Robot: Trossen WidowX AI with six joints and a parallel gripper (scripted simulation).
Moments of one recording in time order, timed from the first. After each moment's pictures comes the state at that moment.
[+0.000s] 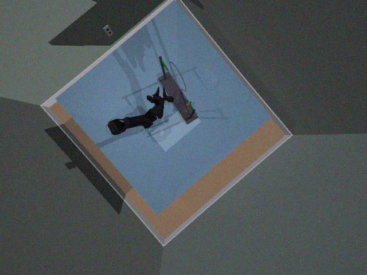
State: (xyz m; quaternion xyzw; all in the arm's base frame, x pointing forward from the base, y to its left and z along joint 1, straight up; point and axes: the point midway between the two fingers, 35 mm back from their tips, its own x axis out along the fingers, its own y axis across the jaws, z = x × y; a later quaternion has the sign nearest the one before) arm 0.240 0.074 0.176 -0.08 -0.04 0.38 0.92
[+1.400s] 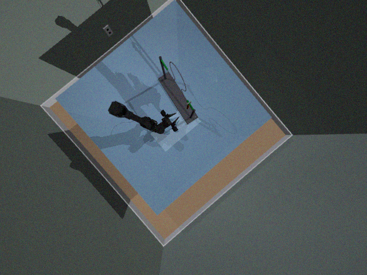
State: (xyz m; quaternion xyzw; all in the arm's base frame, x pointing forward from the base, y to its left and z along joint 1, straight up) arm 0.200 -0.122 0.114 0.06 0.07 -0.03 1.00
